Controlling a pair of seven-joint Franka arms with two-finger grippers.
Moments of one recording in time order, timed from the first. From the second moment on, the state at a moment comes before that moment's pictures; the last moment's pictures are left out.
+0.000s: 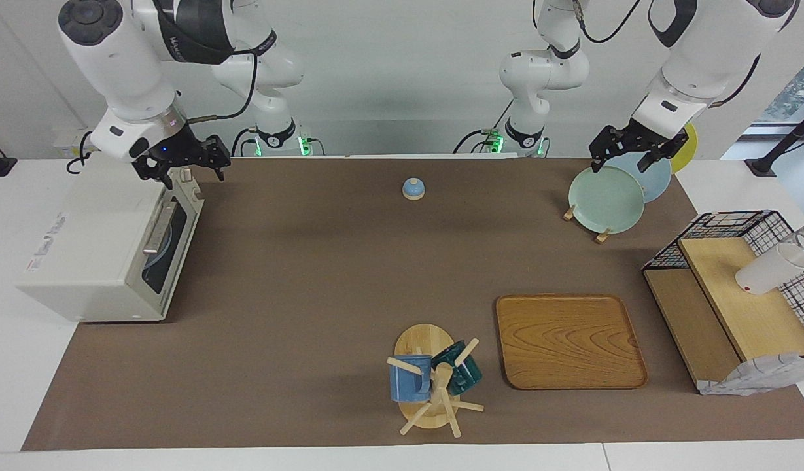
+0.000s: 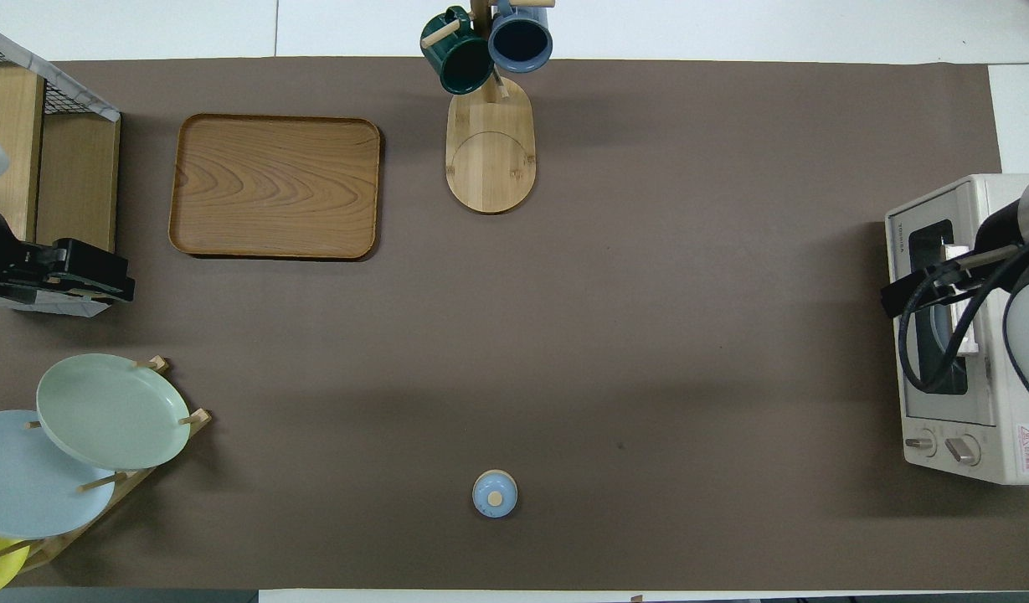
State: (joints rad) left arm -0.07 -0.03 -0.04 -1.58 -0.03 1.45 -0.04; right arm 0.03 -0.02 0.00 -1.64 -0.06 1.47 -0.21
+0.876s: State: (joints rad) left arm -0.07 -0.03 -0.04 -1.58 -0.03 1.45 -0.04; right arm 0.02 -0.01 -0.02 -1.60 -0.05 1.45 -0.18
